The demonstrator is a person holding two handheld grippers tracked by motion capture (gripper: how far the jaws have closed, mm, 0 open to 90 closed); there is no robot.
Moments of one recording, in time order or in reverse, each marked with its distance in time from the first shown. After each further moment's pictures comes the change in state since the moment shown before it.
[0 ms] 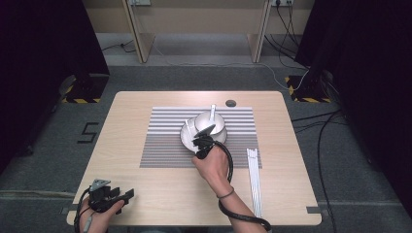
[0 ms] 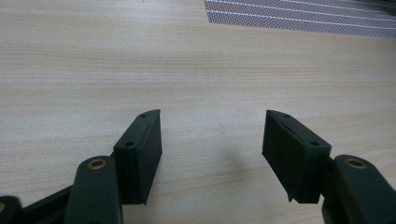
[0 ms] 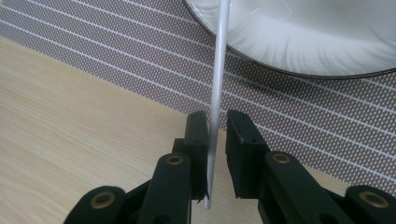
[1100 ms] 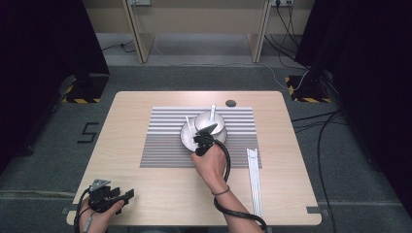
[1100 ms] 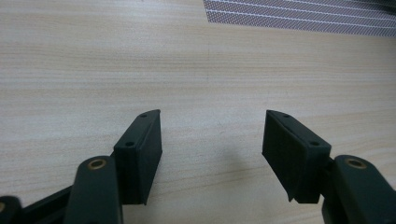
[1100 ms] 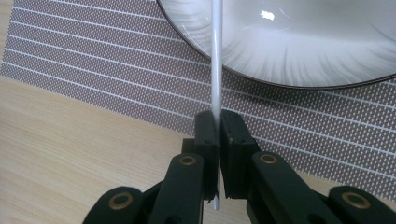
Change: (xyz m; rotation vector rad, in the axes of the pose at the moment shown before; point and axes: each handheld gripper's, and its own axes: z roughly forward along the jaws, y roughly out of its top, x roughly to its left) left arm 0.000 0.000 0.000 0.004 -0.004 0.001; right arm -0.001 0.008 0.007 -0.030 0.017 0.126
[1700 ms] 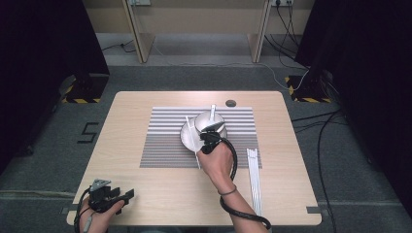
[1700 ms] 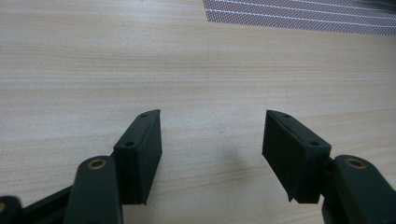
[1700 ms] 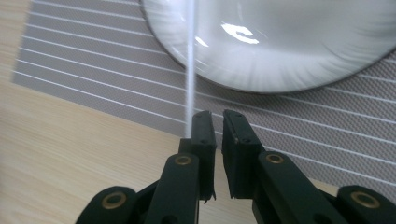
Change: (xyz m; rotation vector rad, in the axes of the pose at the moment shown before) left arm -0.001 0.000 0.000 -0.001 0.001 0.001; right arm -0.016 -0.001 -0.019 -0.031 -0.008 -0.008
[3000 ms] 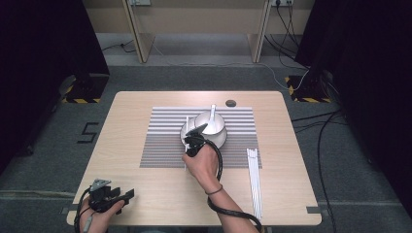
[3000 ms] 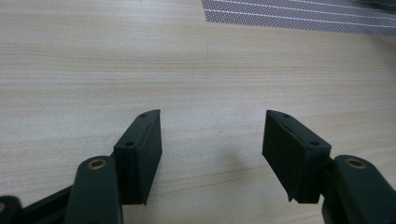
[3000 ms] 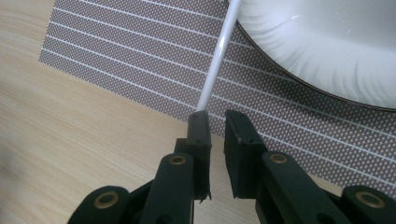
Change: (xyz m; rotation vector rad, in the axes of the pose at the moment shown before) left arm 0.000 0.000 0.000 -0.001 -0.003 -0.001; right arm 0.040 0.005 0.026 0.050 0.068 -0.071
